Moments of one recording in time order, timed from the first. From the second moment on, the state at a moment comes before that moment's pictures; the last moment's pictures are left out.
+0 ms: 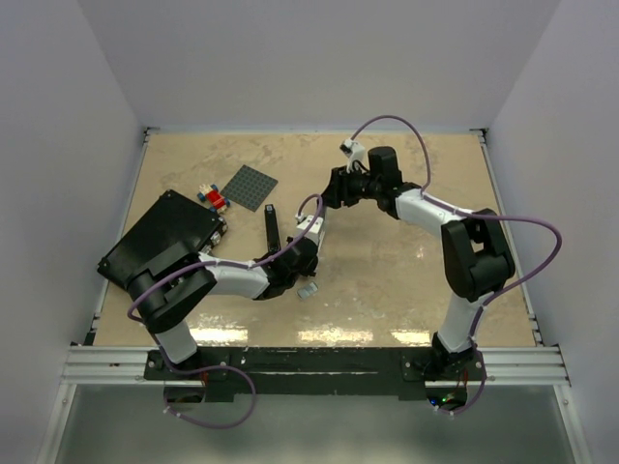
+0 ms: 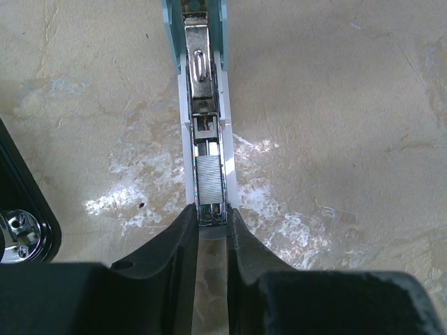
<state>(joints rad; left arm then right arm) -0.93 1.71 0.72 0.36 -0.43 -0.40 0.38 1.84 1.22 0.07 -0.59 0.23</state>
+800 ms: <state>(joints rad) -0.92 1.70 0.72 0.35 -0.41 -0.36 0.38 1.78 1.12 0.12 -0.64 0.19</state>
